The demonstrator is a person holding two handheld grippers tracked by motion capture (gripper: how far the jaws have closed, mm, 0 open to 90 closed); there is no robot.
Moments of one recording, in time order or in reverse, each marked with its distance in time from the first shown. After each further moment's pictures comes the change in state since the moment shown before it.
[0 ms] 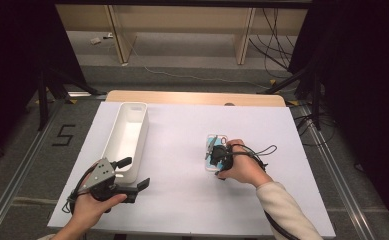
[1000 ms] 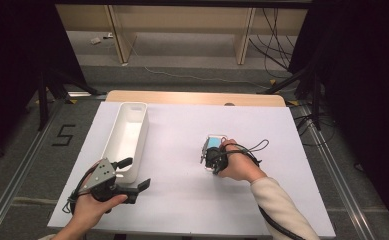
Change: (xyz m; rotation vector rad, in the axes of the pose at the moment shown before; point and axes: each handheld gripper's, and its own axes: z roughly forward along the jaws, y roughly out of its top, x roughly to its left) left arm -0.002 0.000 0.001 0.005 -0.003 0.001; right arm 0.002 0.013 0.008 0.038 0.092 -0.117
